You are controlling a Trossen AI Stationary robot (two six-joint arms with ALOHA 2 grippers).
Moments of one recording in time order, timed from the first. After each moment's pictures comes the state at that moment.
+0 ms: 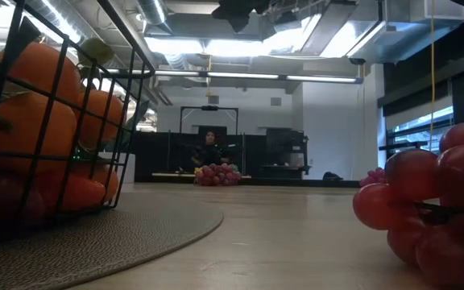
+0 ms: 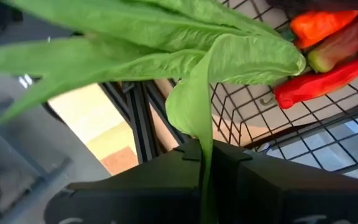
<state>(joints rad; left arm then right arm) -0.94 1.47 1.54 -1.57 0.08 -2.02 -0.28 1.87 1.99 -0.87 -0.59 -0.45</state>
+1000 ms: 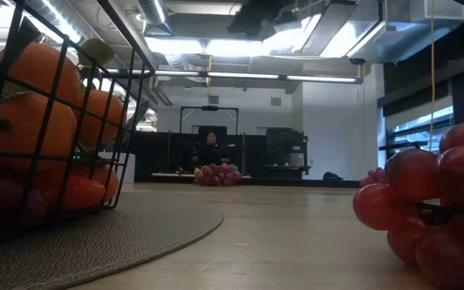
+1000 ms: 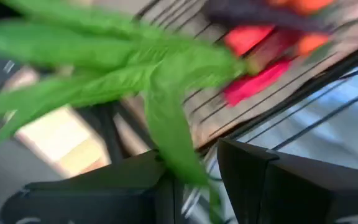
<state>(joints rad) -0.94 1.45 1.68 -1.57 -0.04 -1.95 -0.34 1.84 1.99 -0.98 -0.52 -0.47</state>
